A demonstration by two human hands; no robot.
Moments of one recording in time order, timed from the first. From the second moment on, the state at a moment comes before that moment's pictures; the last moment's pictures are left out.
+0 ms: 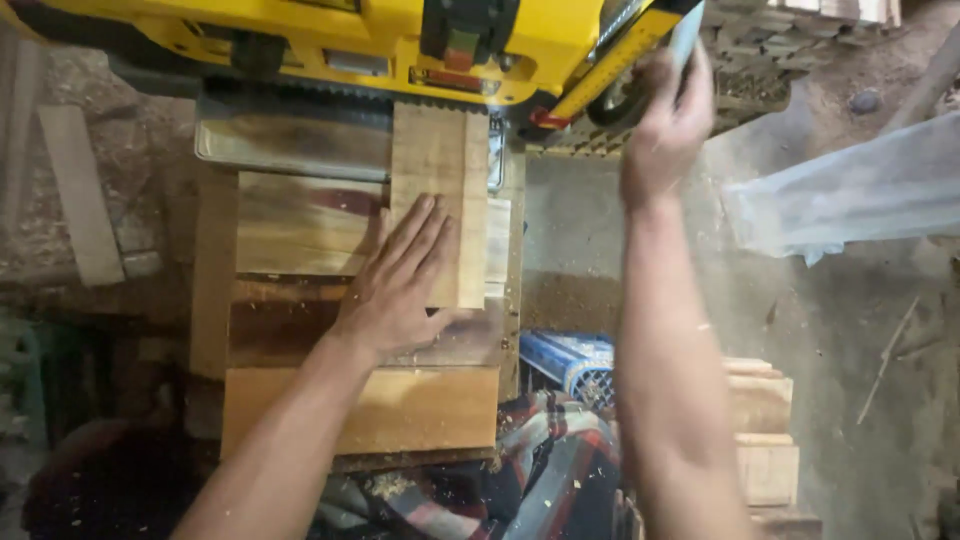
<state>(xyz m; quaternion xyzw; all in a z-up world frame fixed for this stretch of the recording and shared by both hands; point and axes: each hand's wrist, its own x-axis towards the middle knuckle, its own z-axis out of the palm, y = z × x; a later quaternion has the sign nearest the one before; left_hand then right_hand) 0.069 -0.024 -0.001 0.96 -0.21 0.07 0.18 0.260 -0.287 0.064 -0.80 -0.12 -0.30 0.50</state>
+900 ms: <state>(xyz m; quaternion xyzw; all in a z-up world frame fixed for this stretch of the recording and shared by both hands) 0.103 0.006 -0.006 0.96 0.00 0.21 0.20 0.111 -0.195 0.044 -0.91 0.04 0.00 0.41</state>
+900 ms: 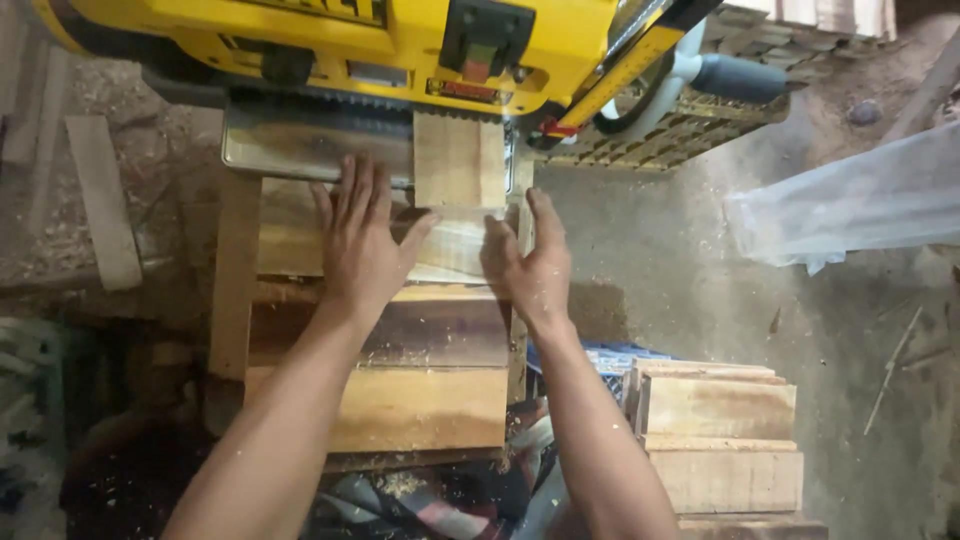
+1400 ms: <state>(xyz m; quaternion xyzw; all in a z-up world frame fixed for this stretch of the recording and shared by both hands) 0.049 -0.005 -0.007 0.98 0.01 0.10 0.17 0.061 -0.156 0.003 -0.97 -0.04 -0.07 0.22</state>
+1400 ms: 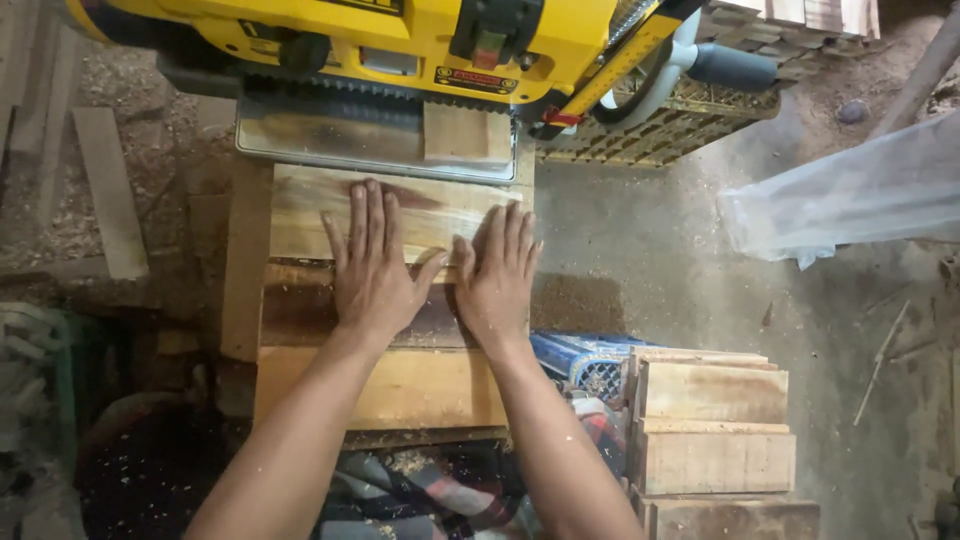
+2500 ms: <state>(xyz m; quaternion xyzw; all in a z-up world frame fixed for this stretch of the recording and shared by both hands) 0.054 -0.006 0.011 0.99 0.03 -0.01 0.16 0.066 -0.151 -0.019 -0.97 -0.02 -0.16 0.15</state>
